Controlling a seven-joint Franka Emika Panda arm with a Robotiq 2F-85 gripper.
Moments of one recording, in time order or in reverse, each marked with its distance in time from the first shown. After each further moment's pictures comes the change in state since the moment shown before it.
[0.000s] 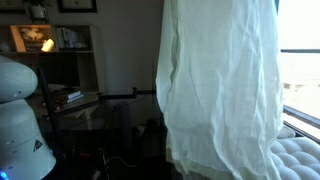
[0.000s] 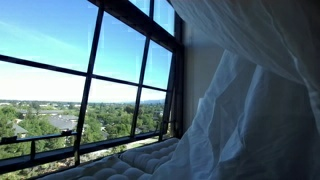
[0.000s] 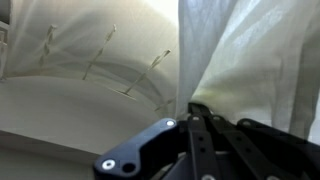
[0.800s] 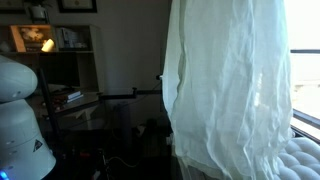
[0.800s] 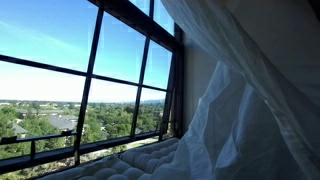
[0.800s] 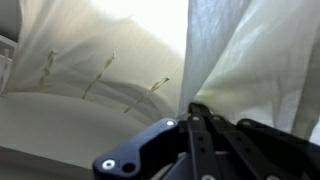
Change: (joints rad) arm -0.008 -0.027 -0.057 0.011 -0.041 -0.002 0.034
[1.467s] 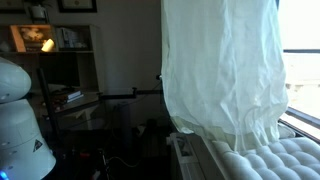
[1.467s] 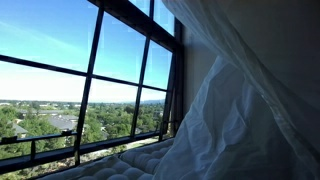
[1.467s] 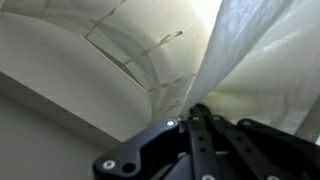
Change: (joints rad) arm -0.151 -0.016 0.167 0.013 -0.110 0.000 -0.042
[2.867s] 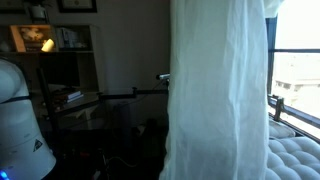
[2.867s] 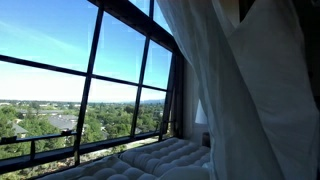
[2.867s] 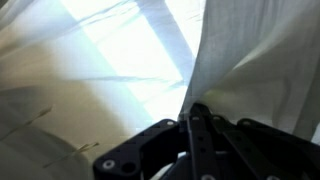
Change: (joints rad) arm -0.294 -0.118 -0.074 -0.300 0.038 -0.004 -0.031
